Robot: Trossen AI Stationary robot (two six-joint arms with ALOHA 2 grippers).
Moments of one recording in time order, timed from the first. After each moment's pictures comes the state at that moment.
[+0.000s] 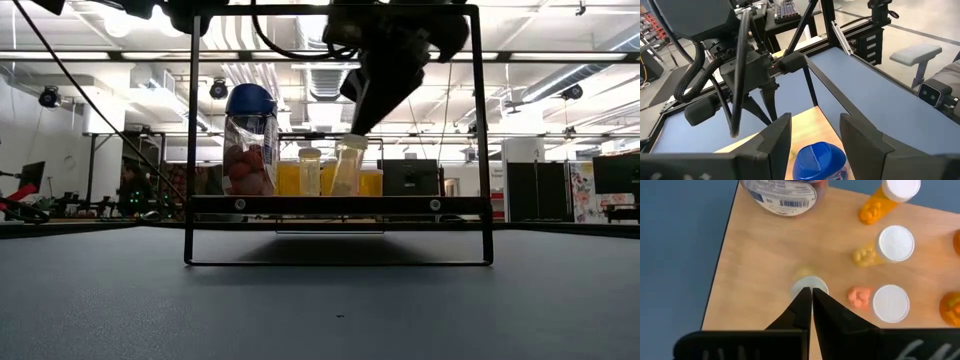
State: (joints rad) left arm -0.26 0.97 0.63 0.09 -0.02 0.27; right arm 0.09 1.80 1.40 -0.67 -0.08 -0.11
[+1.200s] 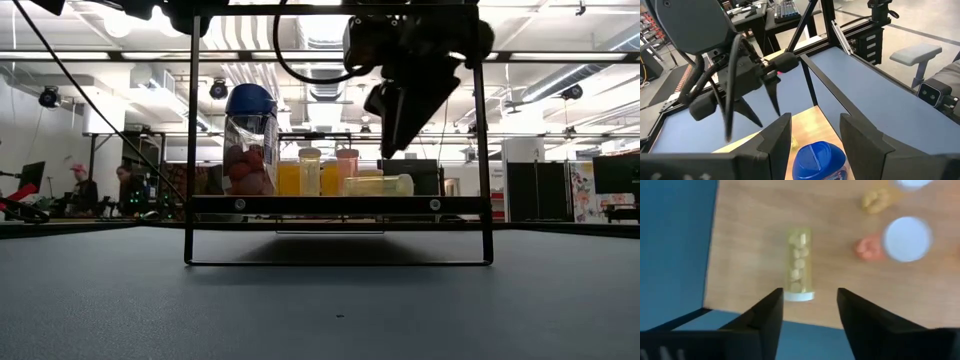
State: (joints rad) left arm -0.26 0.97 0.63 0.09 -0.02 0.27; right arm 0.07 1.76 1.36 -0.80 -0.10 -0.06
